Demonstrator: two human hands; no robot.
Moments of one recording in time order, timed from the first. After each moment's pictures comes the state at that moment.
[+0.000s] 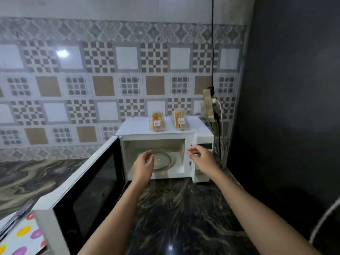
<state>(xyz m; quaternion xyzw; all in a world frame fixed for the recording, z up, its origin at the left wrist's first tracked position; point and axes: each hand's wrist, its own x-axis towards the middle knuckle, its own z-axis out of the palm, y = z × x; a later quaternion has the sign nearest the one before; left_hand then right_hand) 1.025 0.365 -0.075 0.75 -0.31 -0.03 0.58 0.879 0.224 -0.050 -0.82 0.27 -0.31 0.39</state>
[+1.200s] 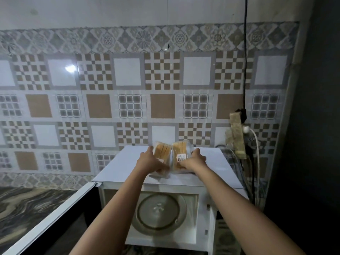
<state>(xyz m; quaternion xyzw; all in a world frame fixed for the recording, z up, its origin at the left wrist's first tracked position) 1.195 0.172 0.011 0.90 -0.27 -0.04 0.34 1.099 0.043 0.008 -0.79 0.38 -0.18 0.45</state>
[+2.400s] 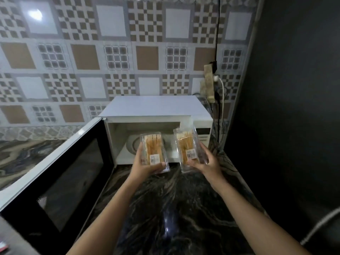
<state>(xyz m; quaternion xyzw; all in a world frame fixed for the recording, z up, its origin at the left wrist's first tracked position) 1.029 0.333 -0.137 0.61 -0.30 -0.28 0.68 0.861 0.182 -0.131 -0.67 0.27 -0.34 0.61</state>
